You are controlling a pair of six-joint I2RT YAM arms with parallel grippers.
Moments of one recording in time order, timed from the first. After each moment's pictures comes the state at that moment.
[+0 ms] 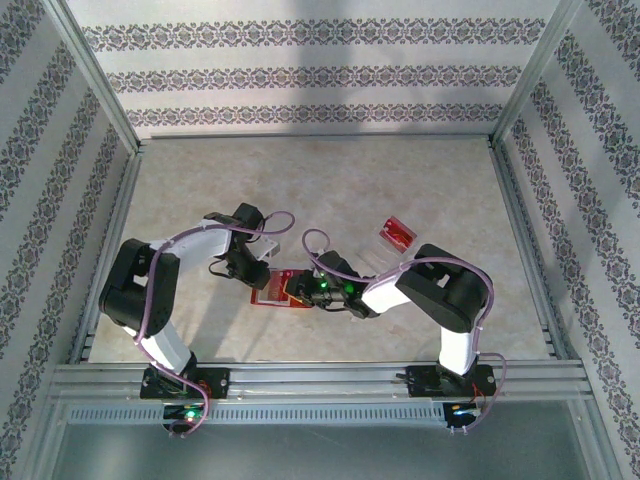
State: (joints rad) left arm -0.36 1.68 1.01 -0.84 0.27 0.15; right arm 0.90 1.87 0.67 0.62 -0.35 1.29
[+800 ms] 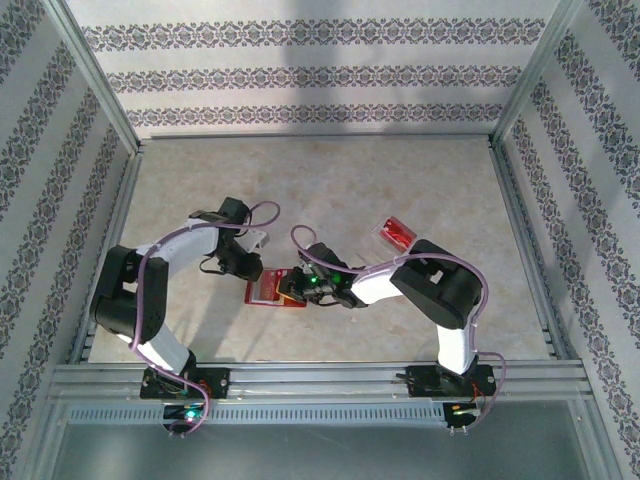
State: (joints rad) left arm -0.27 1.63 0.98 -0.81 0.30 0.10; right arm 0.90 1.92 0.81 0.45 -0.41 1.23
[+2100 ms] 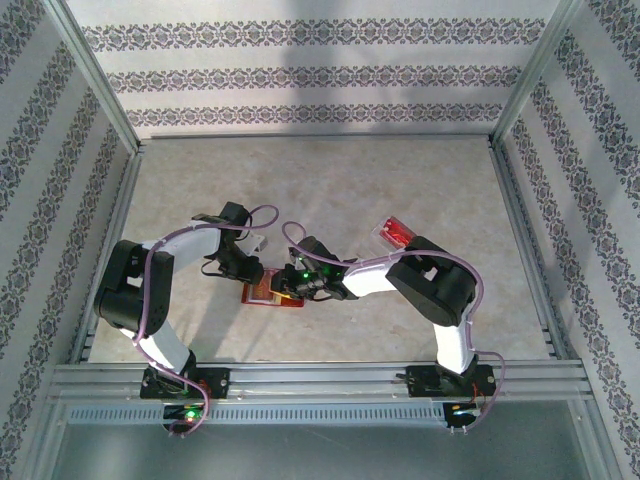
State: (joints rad) left arm -0.27 1.67 0.96 -0.78 0.30 0.04; right arm 0.90 1.95 0.92 0.31 -0.45 1.16
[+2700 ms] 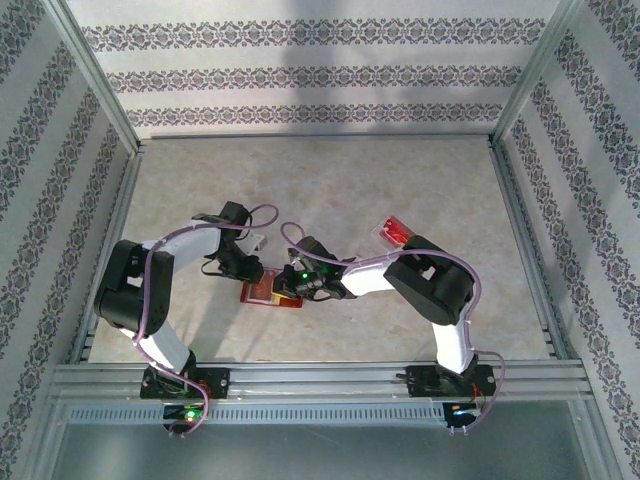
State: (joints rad) left arm -0.27 1.67 0.97 -0.78 0.29 0.03; right arm 0.90 1.97 0.95 0.29 -0.46 1.15
